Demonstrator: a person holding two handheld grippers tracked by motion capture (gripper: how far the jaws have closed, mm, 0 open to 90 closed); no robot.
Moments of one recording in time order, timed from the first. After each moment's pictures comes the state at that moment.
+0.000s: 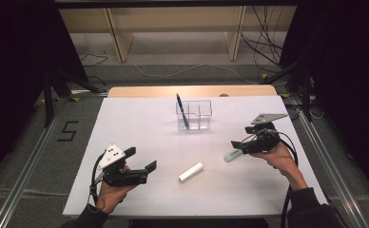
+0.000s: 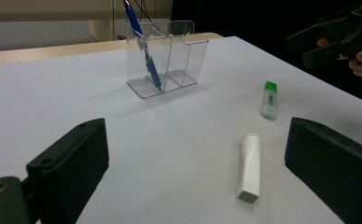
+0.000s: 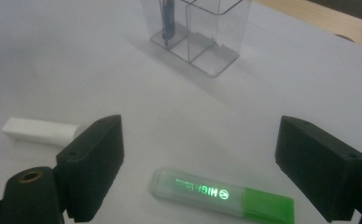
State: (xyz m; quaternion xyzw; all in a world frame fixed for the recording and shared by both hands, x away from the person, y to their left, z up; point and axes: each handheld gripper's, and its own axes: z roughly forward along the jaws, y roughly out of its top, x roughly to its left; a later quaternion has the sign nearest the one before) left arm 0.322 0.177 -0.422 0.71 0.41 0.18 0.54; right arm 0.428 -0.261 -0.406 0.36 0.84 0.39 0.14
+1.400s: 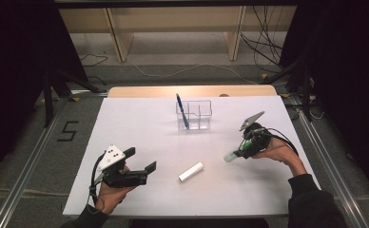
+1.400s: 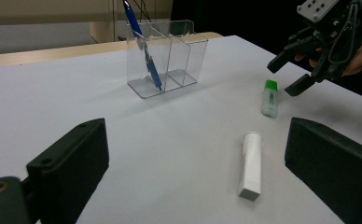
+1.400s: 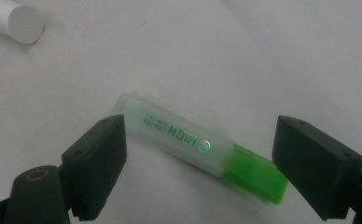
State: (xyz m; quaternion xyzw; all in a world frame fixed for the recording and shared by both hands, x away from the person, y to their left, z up) left arm 0.319 0.177 -0.422 0.71 0.41 0.19 0.54; right arm 0.464 -0.254 -0.438 0.27 0.93 0.23 0.08
